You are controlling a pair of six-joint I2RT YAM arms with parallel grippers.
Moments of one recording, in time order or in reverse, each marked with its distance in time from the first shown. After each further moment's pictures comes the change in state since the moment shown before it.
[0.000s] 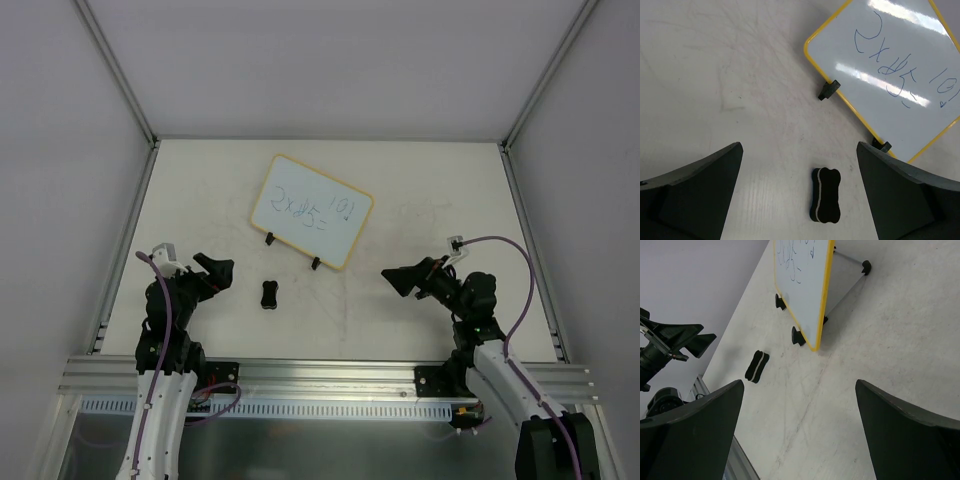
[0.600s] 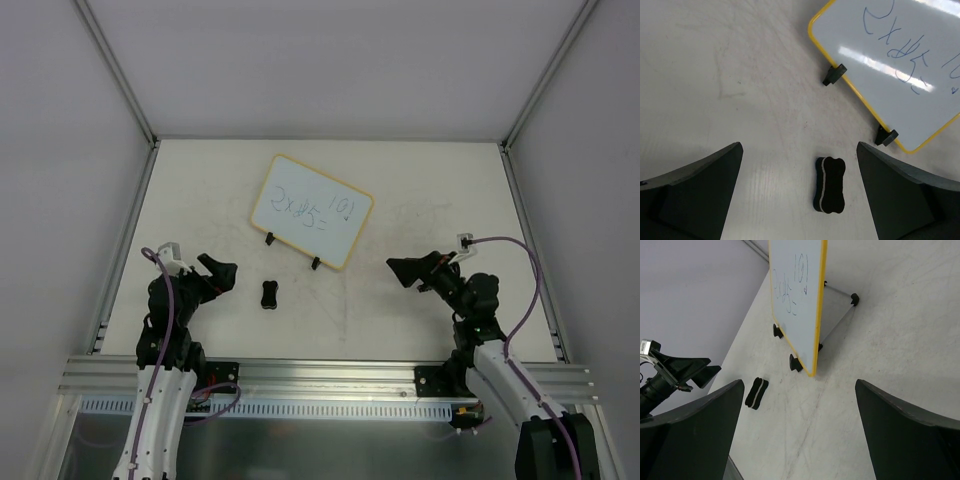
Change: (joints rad) left arm 0.000 0.032 -0.004 -0.007 0.037 0.012; right arm 0.000 -0.009 0.000 0.068 0.114 0.060
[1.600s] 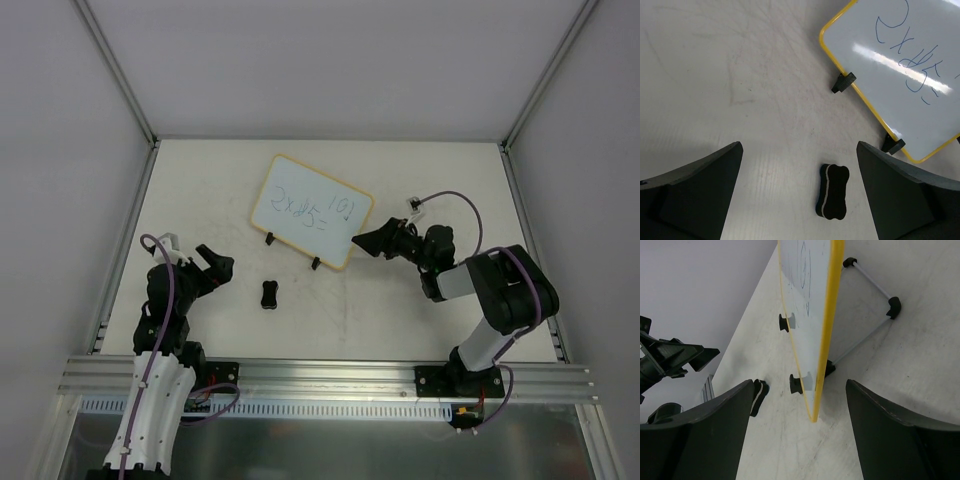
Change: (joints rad) left arm 0.000 0.201 0.083 0.024 -0.045 0.016; right arm 0.130 1.009 0.351 0.592 -0.138 0.019
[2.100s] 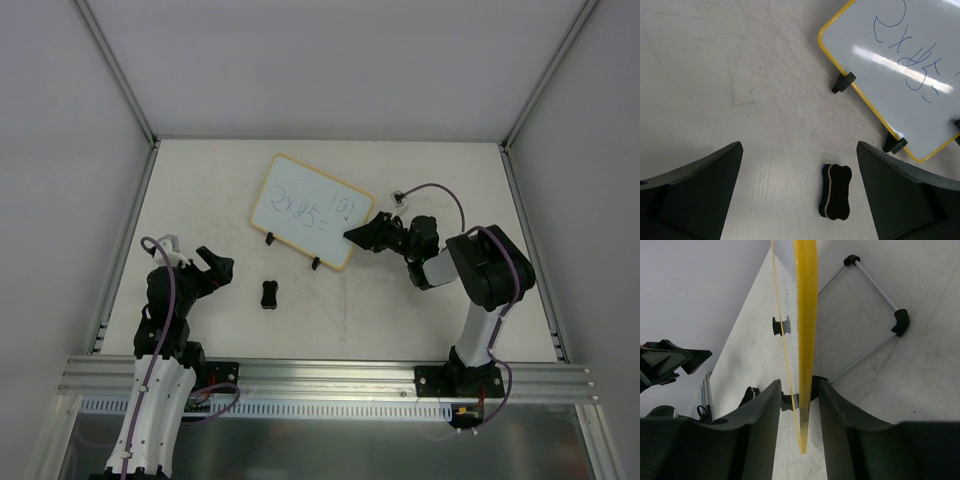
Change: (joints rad) left arm 0.000 -0.049 -0.016 0.002 -0.001 0.023; right arm 0.048 0.196 0.157 0.025 -0.013 0.005
